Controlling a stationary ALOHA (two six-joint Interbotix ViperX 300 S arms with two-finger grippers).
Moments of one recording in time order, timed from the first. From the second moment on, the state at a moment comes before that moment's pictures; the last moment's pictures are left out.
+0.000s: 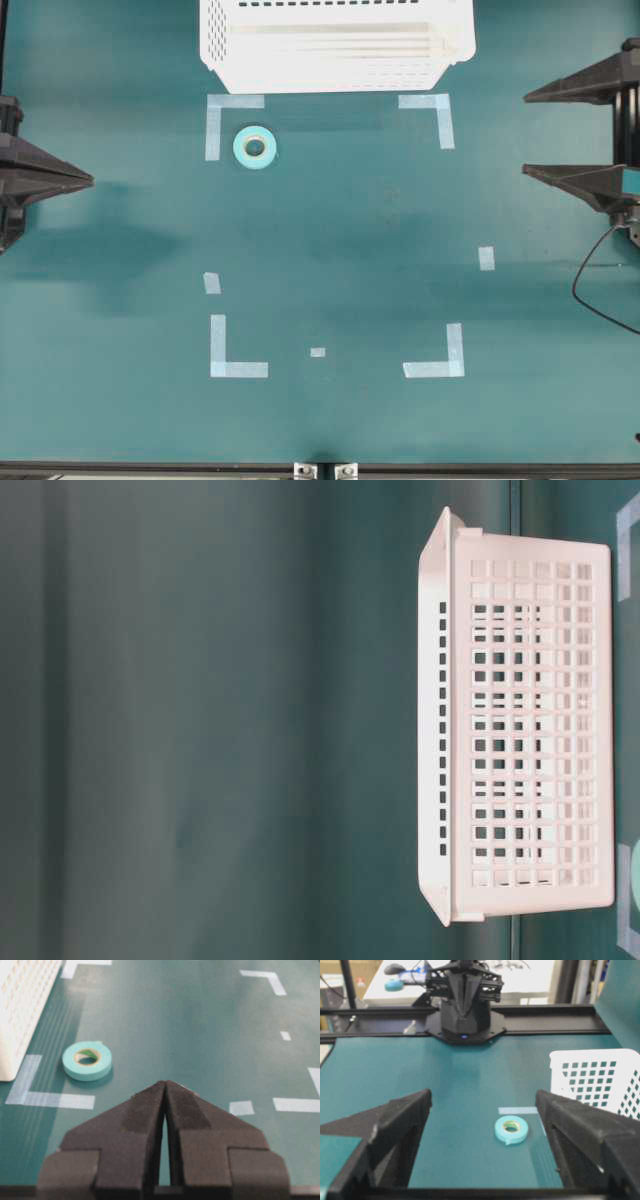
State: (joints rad) left arm 0.00 -1.40 1.57 -0.03 0.03 -0.04; right arm -0.02 -0.92 1.18 0.10 -0.27 0.07
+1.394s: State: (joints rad) left arm 0.00 -1.43 1.57 -0.03 0.04 -0.04; right arm -0.01 -0.15 0.83 0.27 -0.50 0.06
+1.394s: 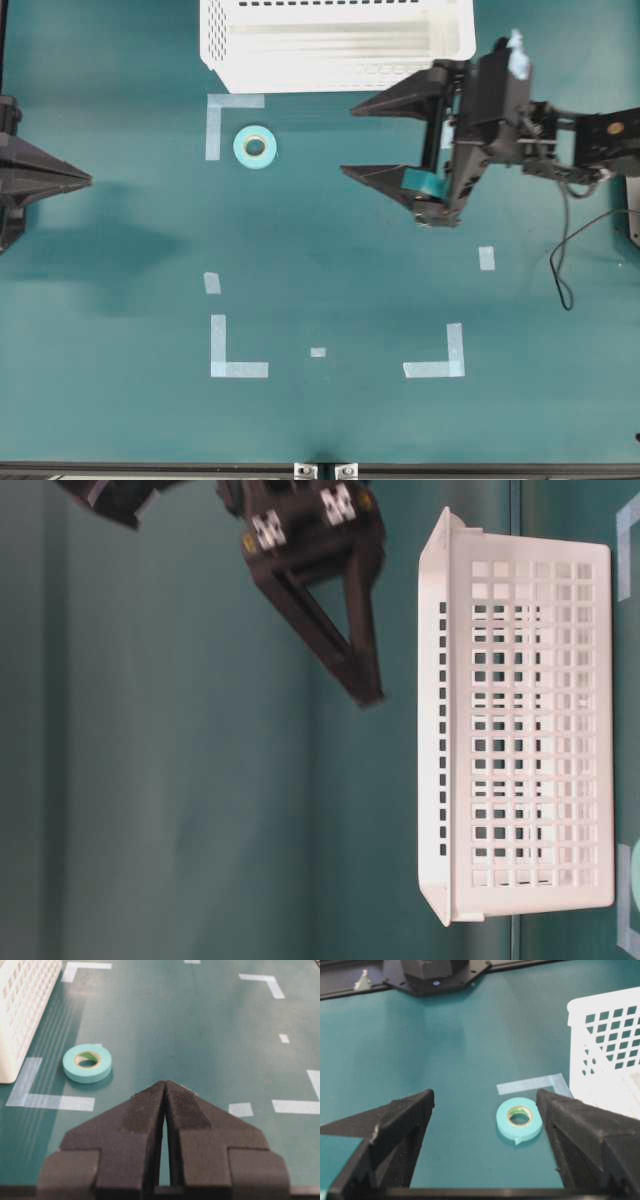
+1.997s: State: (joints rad) left arm 0.00 -1.43 1.57 -0.03 0.04 -0.04; right arm 0.00 0.06 0.75 0.56 -0.67 -0.09
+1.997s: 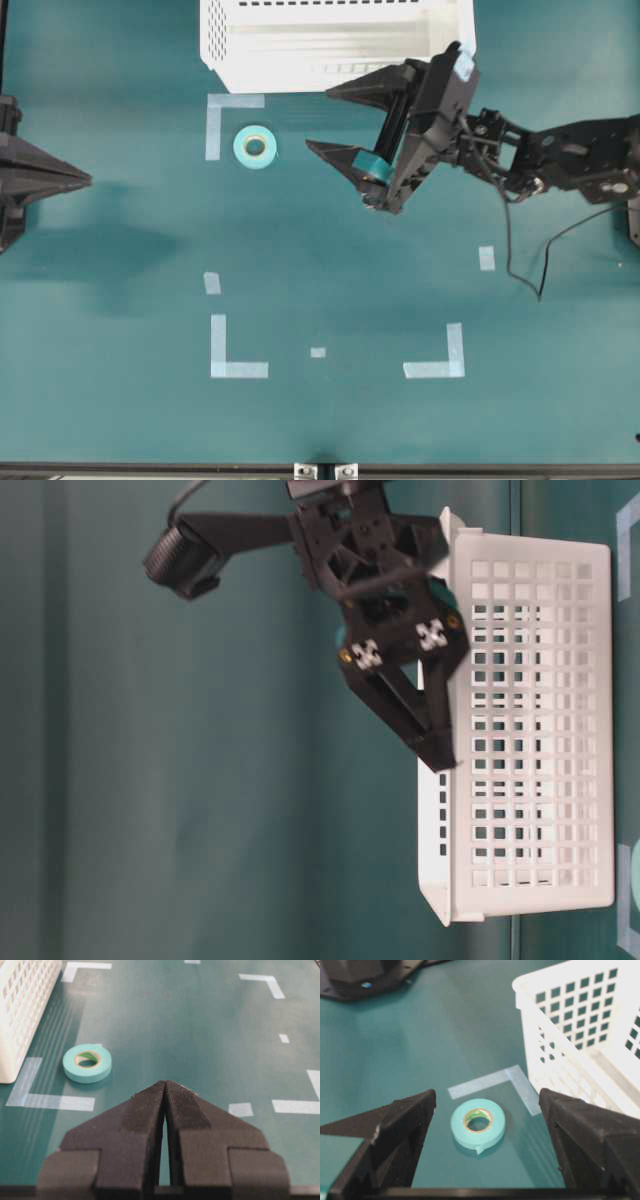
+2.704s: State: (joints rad) left arm 0.00 -1.43 1.57 -0.03 0.04 -0.04; right arm 0.09 0.27 0.60 0.94 -0.78 -0.27
